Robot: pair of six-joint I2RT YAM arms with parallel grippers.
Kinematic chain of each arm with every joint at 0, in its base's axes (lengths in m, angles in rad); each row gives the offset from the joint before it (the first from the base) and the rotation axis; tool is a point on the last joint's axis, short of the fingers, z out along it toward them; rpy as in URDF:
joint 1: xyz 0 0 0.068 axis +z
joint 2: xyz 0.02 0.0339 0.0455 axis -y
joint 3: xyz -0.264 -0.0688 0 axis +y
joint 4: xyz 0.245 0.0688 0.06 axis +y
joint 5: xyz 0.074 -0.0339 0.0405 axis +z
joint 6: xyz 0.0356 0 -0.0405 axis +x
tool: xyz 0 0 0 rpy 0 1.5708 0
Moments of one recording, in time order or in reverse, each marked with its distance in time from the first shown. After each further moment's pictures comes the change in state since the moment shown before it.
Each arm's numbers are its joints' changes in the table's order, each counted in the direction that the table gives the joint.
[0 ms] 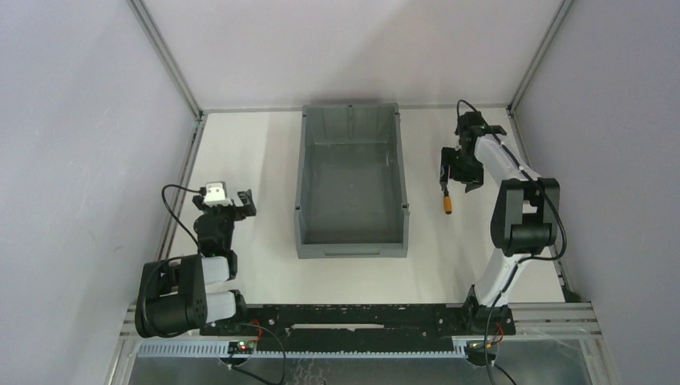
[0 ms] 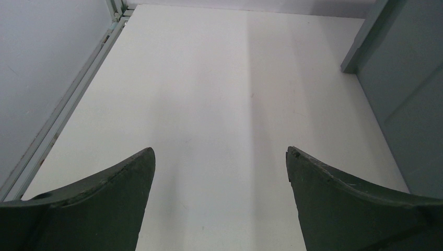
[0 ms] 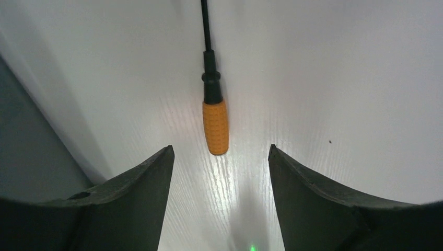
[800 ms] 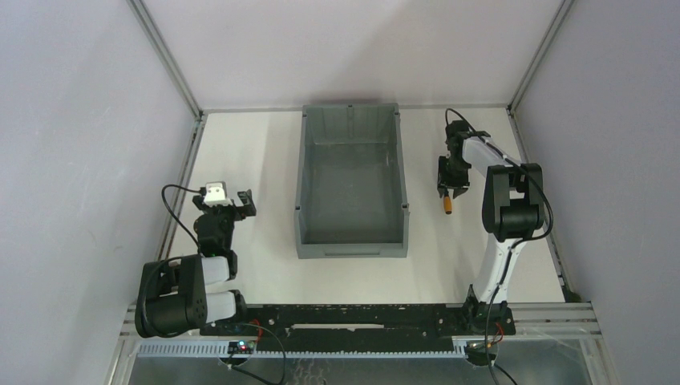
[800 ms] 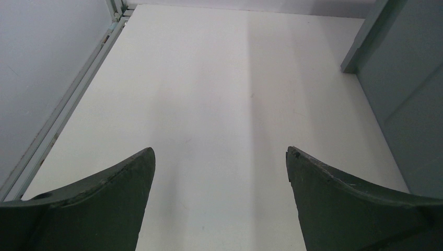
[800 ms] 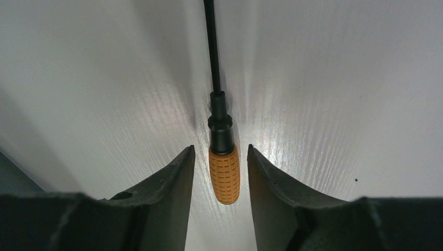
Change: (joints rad) left arm 0.000 0.000 0.000 0.000 0.000 0.000; right arm 0.034 -0.174 -0.002 -0.087 -0.029 0.031
